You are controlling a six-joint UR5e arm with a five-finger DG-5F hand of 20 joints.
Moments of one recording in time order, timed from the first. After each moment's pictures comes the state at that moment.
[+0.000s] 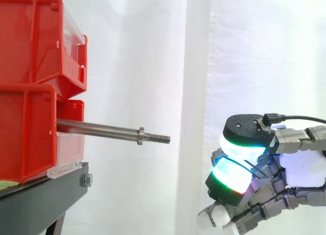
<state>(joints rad) 0.12 -2.19 -1.46 -2.66 -1.22 -0.30</state>
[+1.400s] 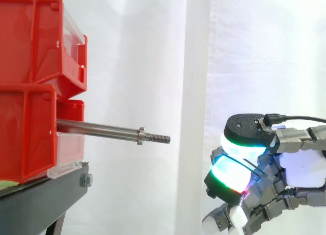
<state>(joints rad) 0.12 -2.19 -1.46 -2.66 -1.22 -0.30</state>
